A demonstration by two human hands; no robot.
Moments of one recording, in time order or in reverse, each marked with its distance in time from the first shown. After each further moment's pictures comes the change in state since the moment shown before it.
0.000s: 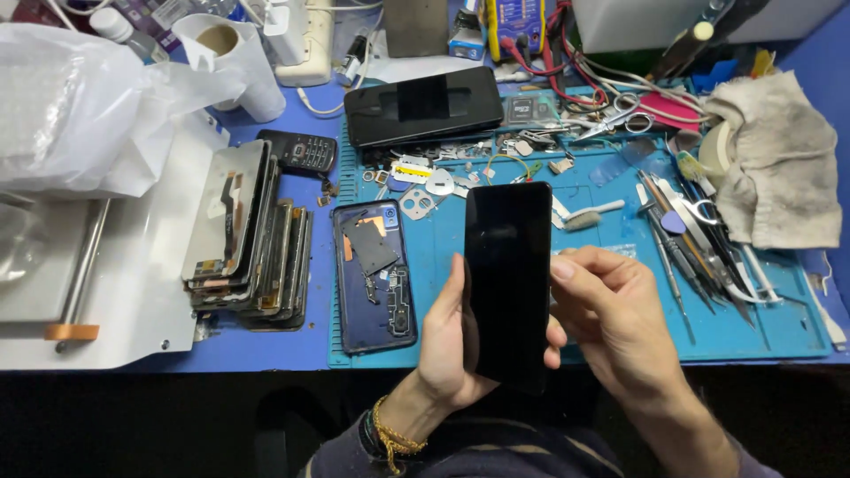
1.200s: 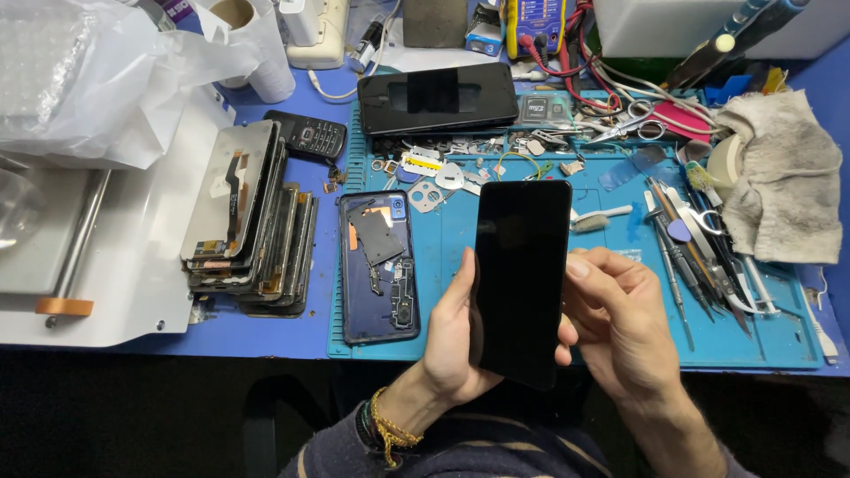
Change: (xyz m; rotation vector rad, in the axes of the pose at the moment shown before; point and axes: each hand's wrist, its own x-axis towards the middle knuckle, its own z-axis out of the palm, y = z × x) left_hand 0.000 0.000 0.000 -0.004 -0.043 0.016; right_hand 0.003 0.009 -0.008 0.090 -0.071 -0.074
